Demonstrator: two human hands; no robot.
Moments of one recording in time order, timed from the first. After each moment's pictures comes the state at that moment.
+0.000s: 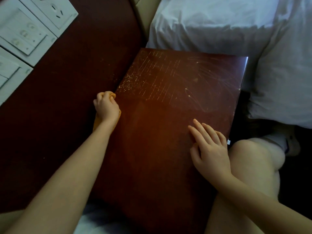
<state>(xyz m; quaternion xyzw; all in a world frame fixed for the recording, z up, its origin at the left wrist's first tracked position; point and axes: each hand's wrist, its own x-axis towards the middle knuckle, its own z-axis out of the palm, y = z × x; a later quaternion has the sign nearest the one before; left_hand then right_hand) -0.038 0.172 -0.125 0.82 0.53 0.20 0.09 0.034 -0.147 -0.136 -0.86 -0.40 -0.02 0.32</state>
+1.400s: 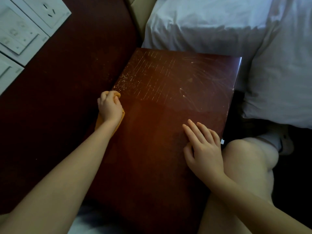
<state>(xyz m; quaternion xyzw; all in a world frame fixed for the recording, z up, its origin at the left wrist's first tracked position) -0.025 0.149 -0.126 0.84 0.50 0.19 0.11 0.034 -0.145 -0.136 -0.87 -0.39 -0.01 0.30</state>
